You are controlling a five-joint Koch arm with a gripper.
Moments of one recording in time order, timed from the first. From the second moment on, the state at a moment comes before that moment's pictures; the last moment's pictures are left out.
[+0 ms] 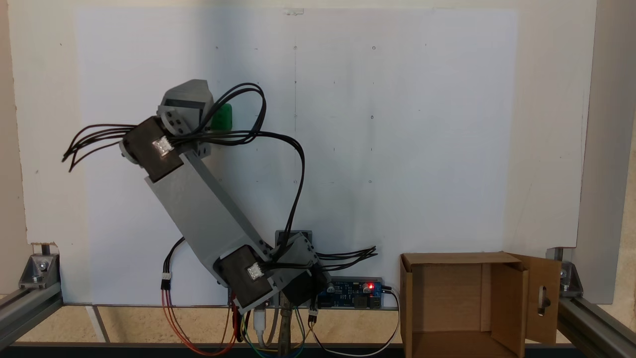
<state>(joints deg) -33.7 74.4 73.3 62.7 37.5</state>
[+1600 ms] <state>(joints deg) -27.3 74.0 81.7 60.1 37.5</state>
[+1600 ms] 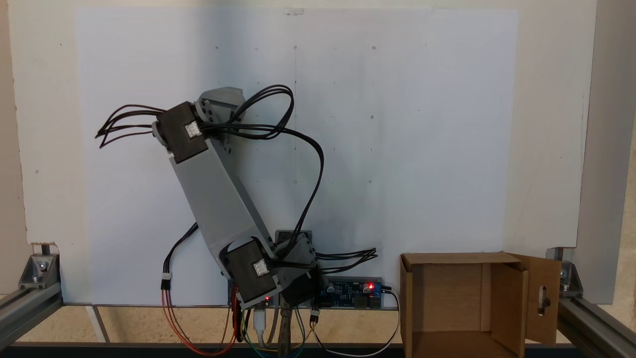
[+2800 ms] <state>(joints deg) -33.1 73.7 89.7 47.5 37.6</state>
